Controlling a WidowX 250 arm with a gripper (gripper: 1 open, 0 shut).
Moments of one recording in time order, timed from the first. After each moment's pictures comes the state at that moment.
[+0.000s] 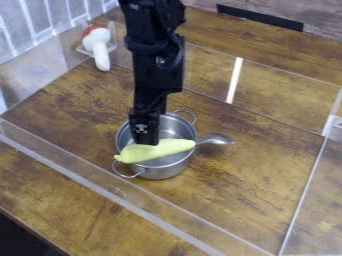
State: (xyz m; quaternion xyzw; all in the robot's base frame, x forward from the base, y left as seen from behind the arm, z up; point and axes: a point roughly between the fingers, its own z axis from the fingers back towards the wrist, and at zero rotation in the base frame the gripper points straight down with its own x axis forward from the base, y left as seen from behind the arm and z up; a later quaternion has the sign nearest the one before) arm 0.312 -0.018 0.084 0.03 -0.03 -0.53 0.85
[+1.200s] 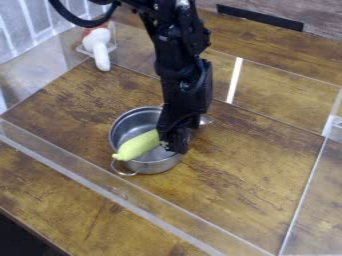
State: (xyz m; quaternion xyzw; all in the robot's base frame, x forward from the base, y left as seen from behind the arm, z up) arm 0.335 -0.034 0.057 0.04 -0.07 -0.64 0.77
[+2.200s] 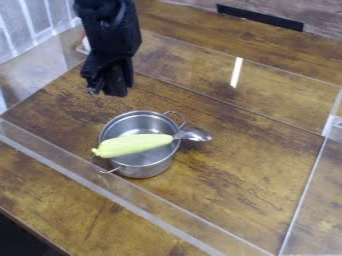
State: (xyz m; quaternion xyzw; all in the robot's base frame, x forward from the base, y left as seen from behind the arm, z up) arm 0.316 0.046 0.119 0.08 -0.10 -0.59 0.80
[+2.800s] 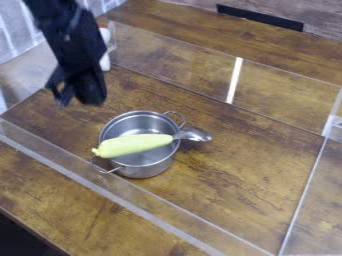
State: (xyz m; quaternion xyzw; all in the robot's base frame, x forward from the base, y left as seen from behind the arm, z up) arm 0.297 0.067 0.082 0.02 -0.13 -0.61 0.78
